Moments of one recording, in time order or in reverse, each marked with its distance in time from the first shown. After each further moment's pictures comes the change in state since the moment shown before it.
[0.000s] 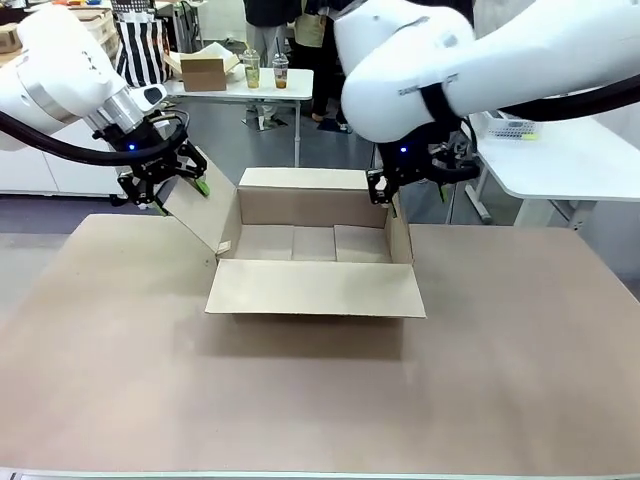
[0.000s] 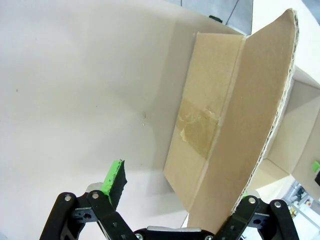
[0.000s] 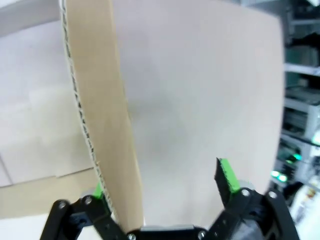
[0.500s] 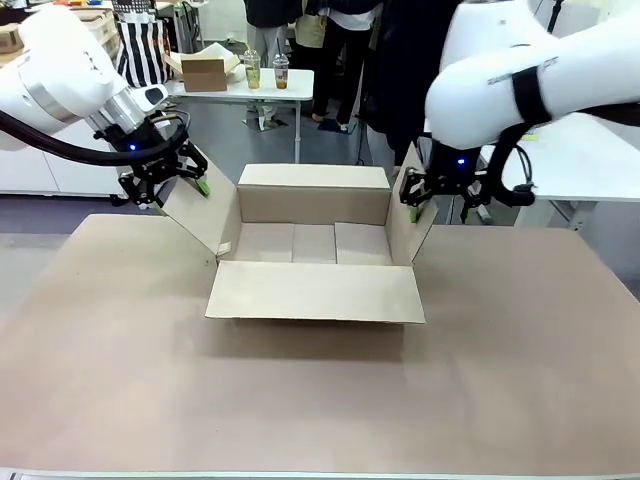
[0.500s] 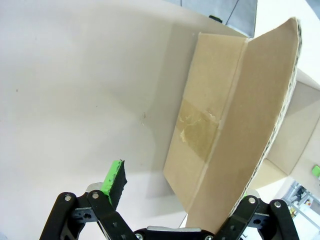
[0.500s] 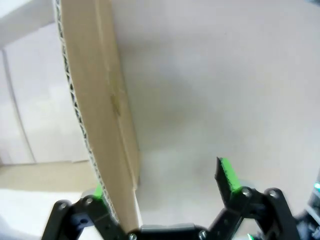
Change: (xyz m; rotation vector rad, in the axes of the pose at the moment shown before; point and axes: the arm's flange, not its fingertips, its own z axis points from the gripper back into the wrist) left arm 0.000 0.000 0.000 0.000 0.000 0.000; right arm -0.022 -0.084 -0.035 0.367 -0.012 -0.055
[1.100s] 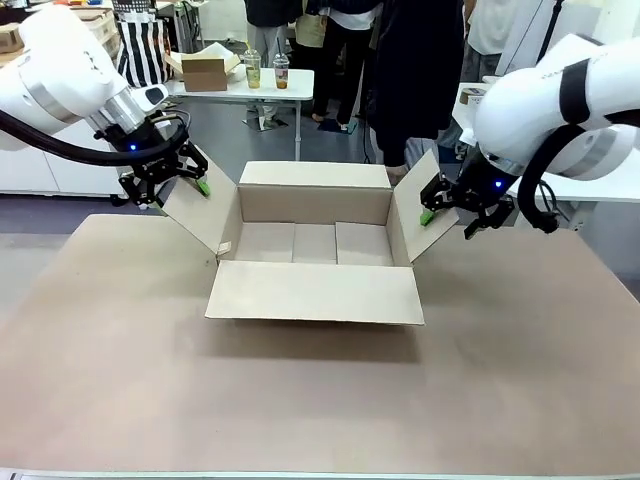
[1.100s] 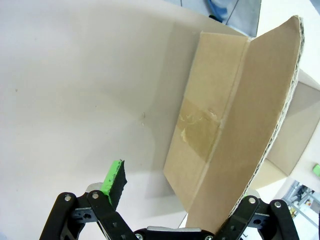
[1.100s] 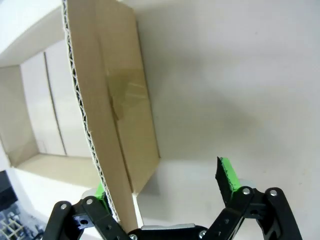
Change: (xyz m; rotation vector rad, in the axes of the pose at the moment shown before) left arm 0.000 0.000 0.000 0.000 0.000 0.000; right arm -0.010 -0.059 -0.025 0.304 -0.055 -0.042
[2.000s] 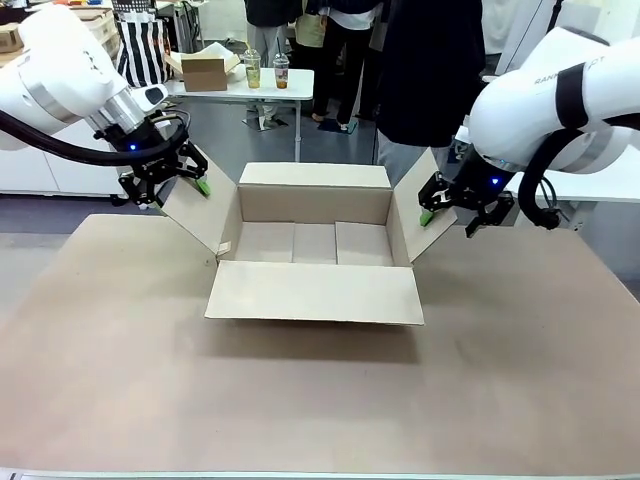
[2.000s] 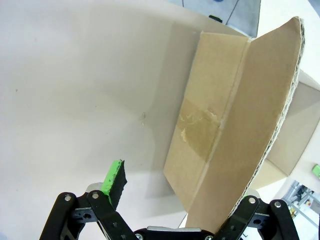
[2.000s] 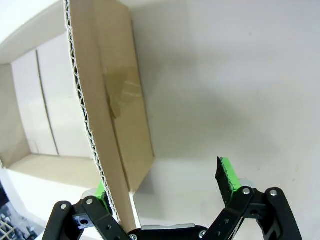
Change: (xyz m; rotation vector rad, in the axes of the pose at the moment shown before) left arm 0.000 0.000 0.000 0.000 0.000 0.000; right arm -0.001 0.008 0.002 -0.048 0.004 0.017
